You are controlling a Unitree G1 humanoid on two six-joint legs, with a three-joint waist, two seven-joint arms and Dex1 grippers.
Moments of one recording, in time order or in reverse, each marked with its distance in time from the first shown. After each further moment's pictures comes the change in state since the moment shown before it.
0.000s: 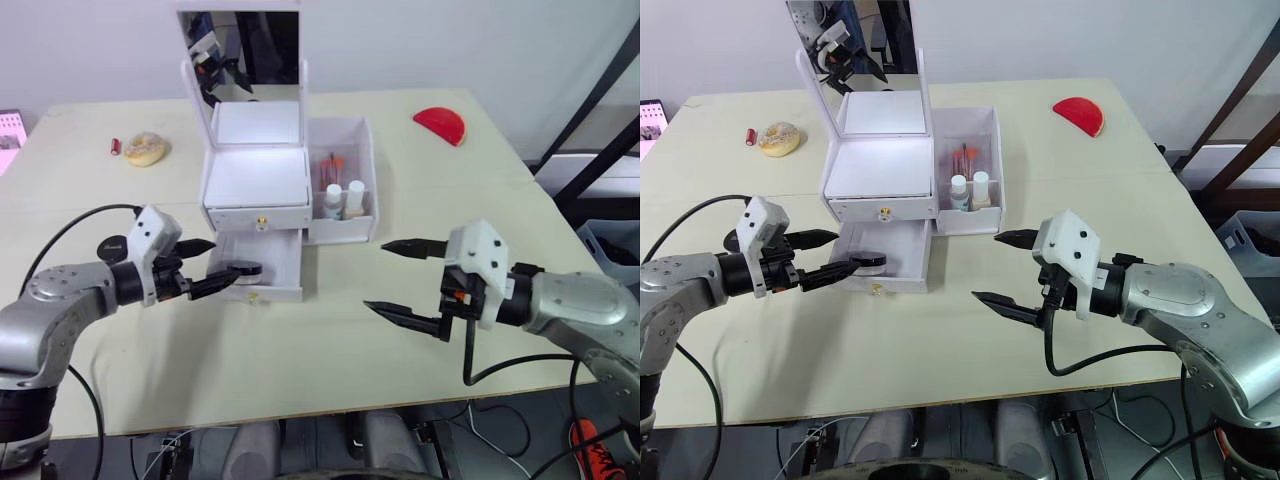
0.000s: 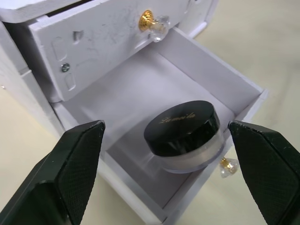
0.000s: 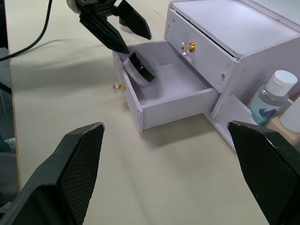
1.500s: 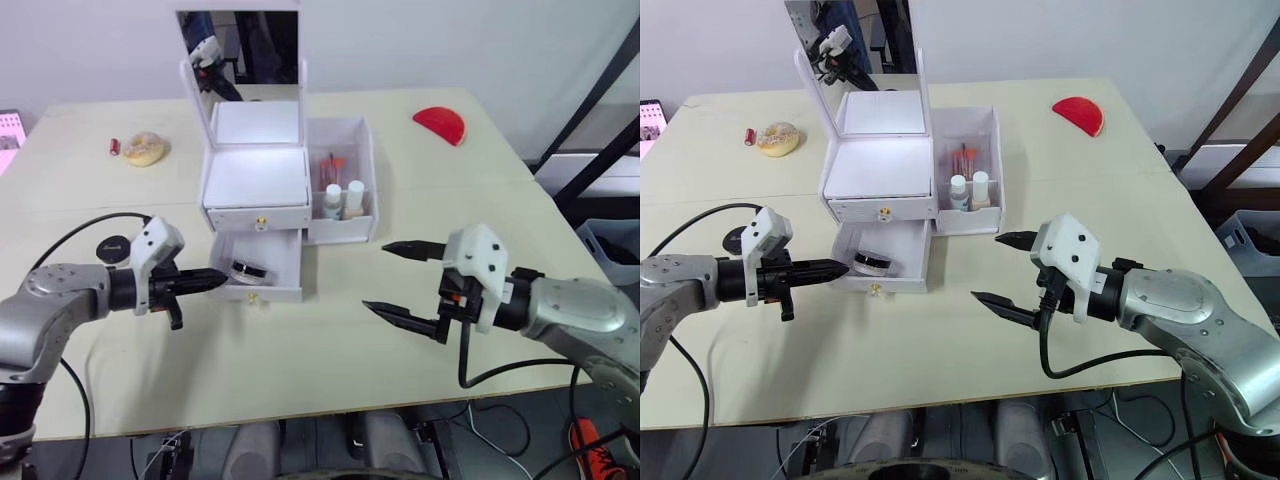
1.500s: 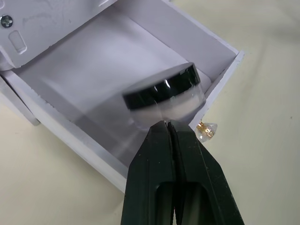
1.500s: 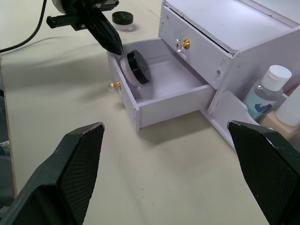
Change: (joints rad) left arm -0.001 0.096 -0.070 0.043 0.016 -0.024 -0.122; right arm 0.023 0.000 0.000 -0.029 0.010 0.009 -0.053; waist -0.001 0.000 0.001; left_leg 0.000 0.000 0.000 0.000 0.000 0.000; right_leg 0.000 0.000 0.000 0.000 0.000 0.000
